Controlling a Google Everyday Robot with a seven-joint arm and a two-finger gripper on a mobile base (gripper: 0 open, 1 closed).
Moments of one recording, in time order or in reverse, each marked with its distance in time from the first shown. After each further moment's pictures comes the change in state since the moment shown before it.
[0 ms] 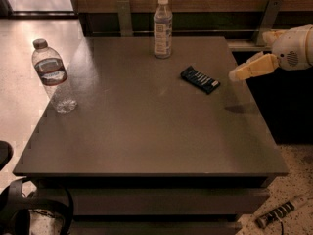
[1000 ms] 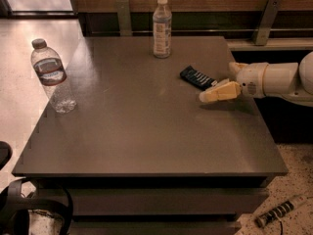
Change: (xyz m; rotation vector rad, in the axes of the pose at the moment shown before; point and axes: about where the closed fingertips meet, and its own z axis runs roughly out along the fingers) arm 0.043 0.046 0.088 -0.110 -0.113 0.125
